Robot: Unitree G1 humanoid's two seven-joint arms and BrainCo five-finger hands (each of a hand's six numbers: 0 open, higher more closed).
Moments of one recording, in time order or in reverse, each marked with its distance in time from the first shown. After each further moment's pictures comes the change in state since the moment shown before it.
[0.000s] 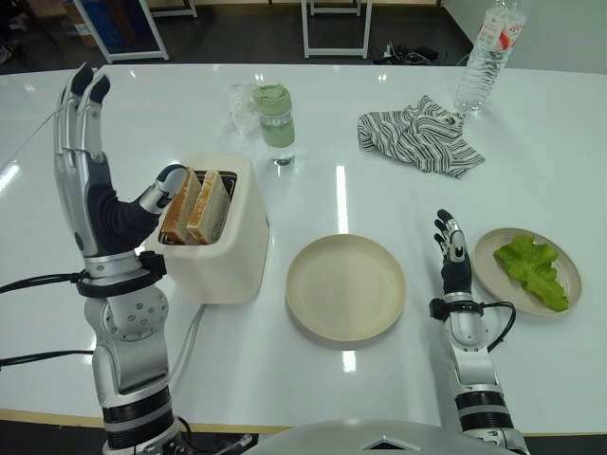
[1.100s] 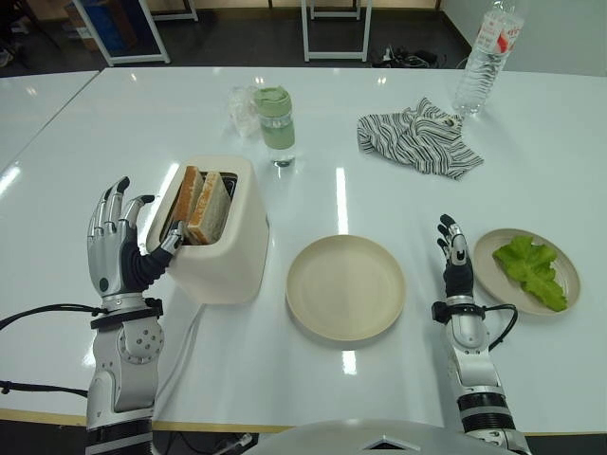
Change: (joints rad) left arm 0.148 0.079 -0.074 0.256 0.076 0.048 0.078; right arm 0.005 -0.011 -0.008 0.029 -0.001 -0.007 -0.012
